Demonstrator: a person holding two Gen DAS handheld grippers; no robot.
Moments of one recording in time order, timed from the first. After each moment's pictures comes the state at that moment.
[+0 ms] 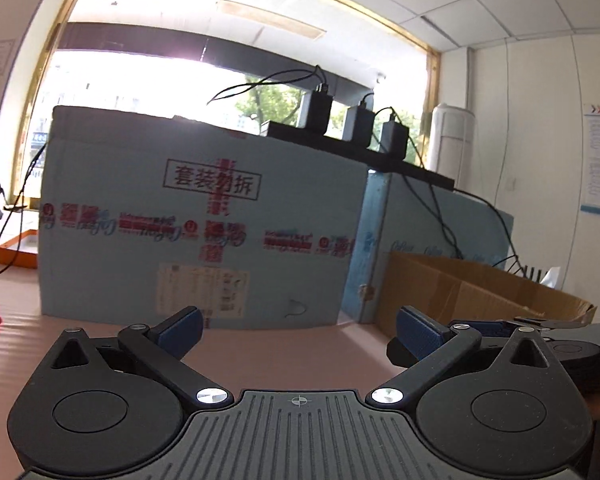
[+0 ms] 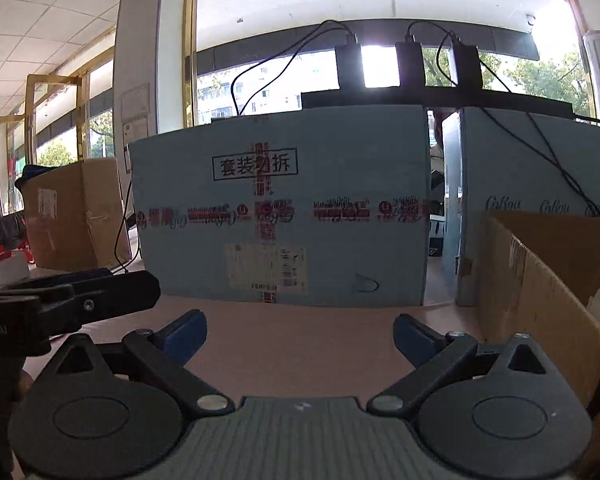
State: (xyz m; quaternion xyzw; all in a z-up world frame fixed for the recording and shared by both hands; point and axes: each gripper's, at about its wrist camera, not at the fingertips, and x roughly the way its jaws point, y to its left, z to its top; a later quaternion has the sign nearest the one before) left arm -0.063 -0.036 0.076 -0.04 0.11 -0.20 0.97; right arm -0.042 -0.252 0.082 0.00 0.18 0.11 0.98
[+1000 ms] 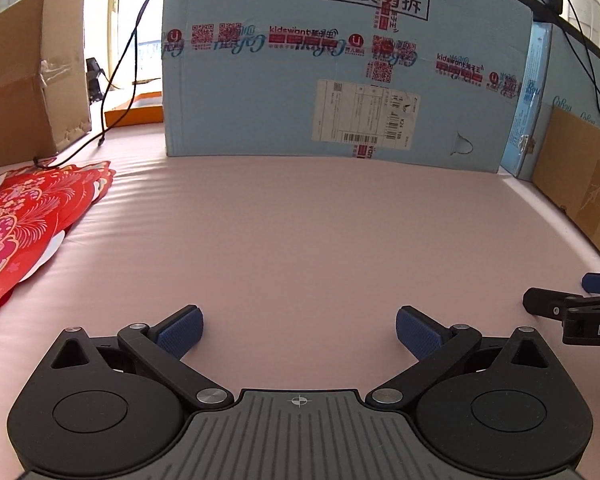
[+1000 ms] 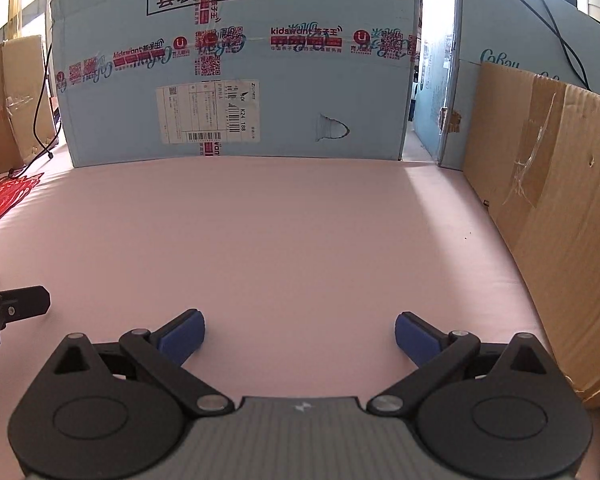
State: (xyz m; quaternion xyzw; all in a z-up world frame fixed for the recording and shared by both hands) left arm -0.021 0.009 0.010 -0.01 0.32 -0.05 0.95; right arm -0.001 -0.232 0.014 -0.03 0.35 0.02 0.94
